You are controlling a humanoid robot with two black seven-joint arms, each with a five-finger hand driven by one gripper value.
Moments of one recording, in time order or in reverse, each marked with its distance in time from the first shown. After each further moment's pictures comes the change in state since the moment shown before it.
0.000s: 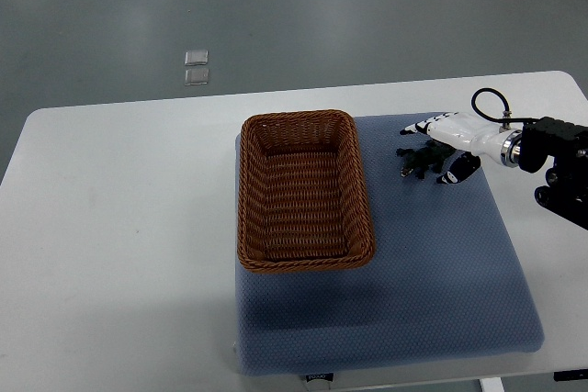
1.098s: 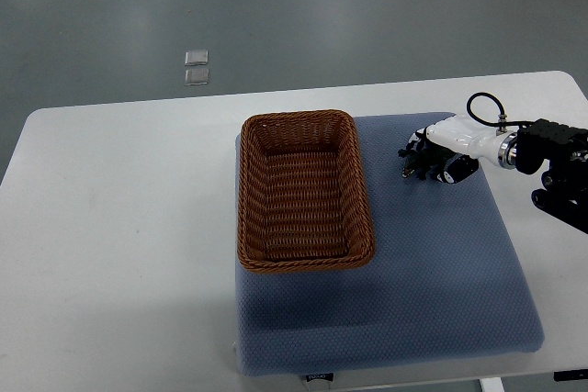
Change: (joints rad) left arm 0.000 0.000 0.000 0.000 0.000 0.000 0.000; right arm 0.010 0.020 -0.044 -0.045 -0.027 -0.031 0.000
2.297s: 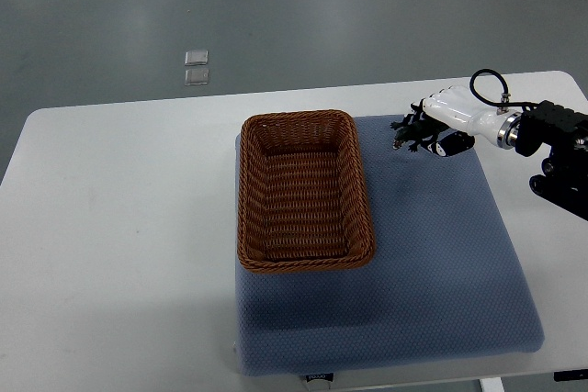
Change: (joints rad) left arm 0.000 0.000 0.000 0.000 0.000 0.000 0.000; right arm 0.054 -0.017 0.009 0.060 0.007 -0.121 0.008
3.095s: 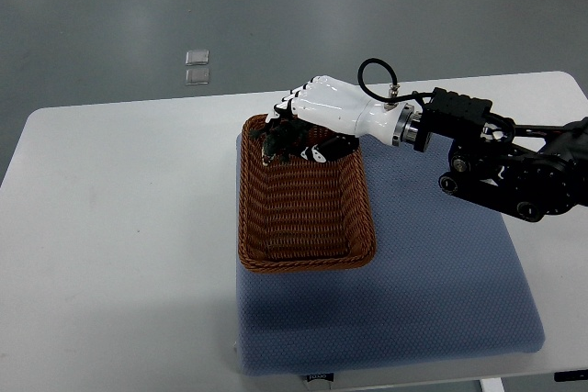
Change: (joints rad) left arm 0.000 0.000 0.000 0.000 0.000 0.000 0.000; right arm 0.110 0.154 -0.008 0.278 -0.005 -0.034 0.062
